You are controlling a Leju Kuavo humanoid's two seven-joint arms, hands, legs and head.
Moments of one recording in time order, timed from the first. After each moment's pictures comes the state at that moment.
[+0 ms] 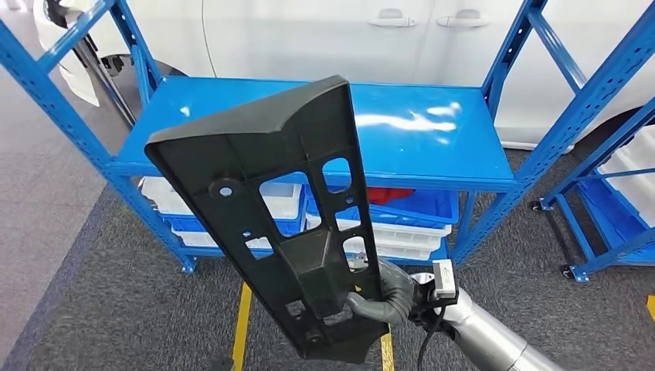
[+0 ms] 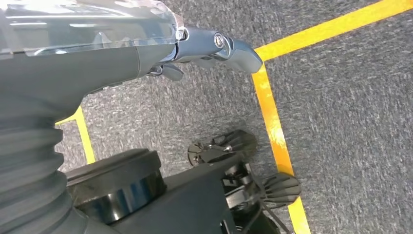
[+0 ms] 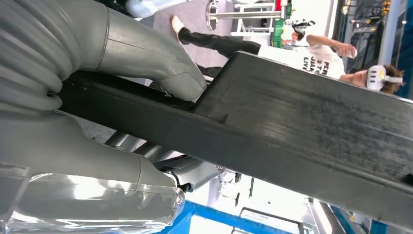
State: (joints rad) left arm -0.18 -0.23 0.95 -0.20 -1.29 0.08 -0.13; right arm -0.37 -0.38 0.71 -1.46 -0.22 0.64 -0.66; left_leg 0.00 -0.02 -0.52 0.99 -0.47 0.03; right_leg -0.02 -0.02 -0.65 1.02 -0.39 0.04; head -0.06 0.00
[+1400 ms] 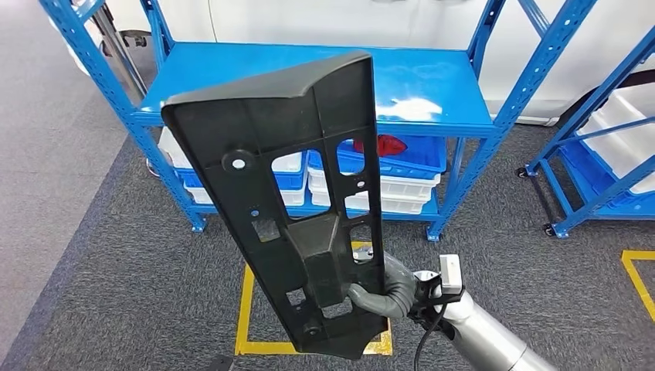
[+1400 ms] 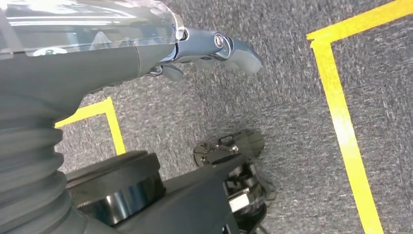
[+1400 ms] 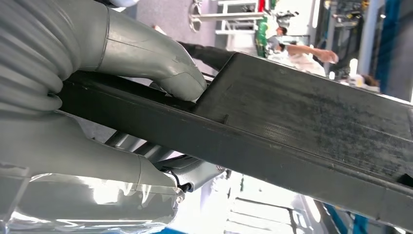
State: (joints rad) left arm -0.17 -0.23 0.95 -0.20 -1.29 0.08 -0.15; right arm -0.34 -0.37 0.66 -1.49 -0.25 0.63 -0.65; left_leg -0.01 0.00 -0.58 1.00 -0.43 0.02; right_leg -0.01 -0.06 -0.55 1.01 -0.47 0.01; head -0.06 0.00
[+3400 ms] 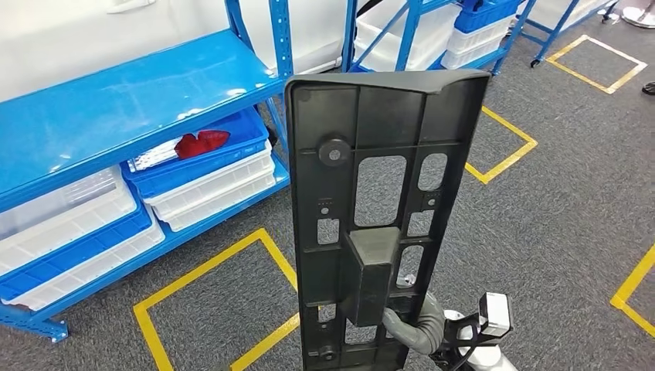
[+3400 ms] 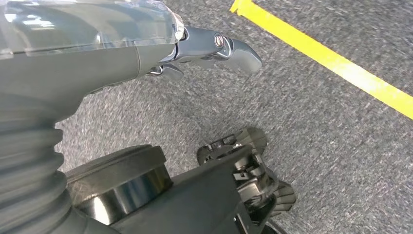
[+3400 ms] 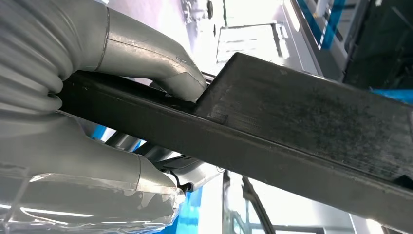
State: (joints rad) left arm -0.14 -0.23 0.95 -0.20 -1.30 0.09 -0.16; right arm -0.04 -0.33 0.43 -1.63 -0.24 0.67 -0.67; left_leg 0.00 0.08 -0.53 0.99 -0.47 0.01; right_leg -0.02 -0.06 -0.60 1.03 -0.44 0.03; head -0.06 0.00
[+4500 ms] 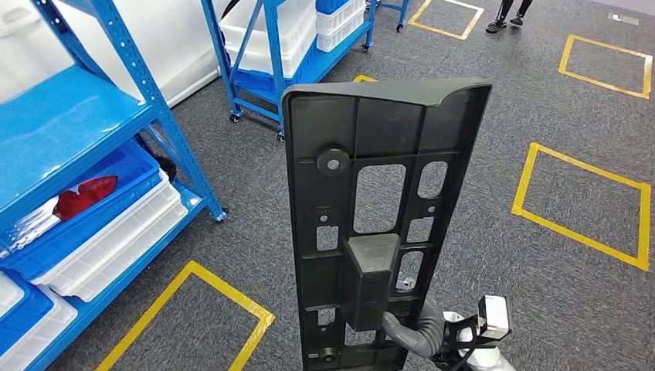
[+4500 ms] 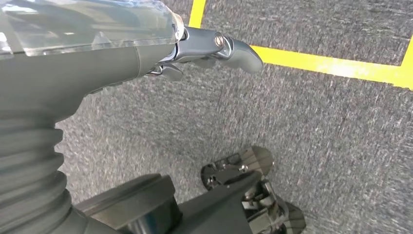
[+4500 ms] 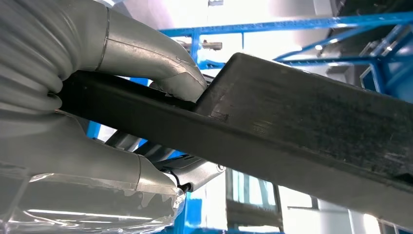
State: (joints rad) left arm -0.13 -0.19 0.95 -0.20 -1.29 0.13 -0.17; right arm -0.03 -0.32 0.42 -1.62 -0.21 0.70 -0.68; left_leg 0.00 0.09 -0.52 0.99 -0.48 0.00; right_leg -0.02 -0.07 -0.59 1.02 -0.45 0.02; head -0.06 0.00
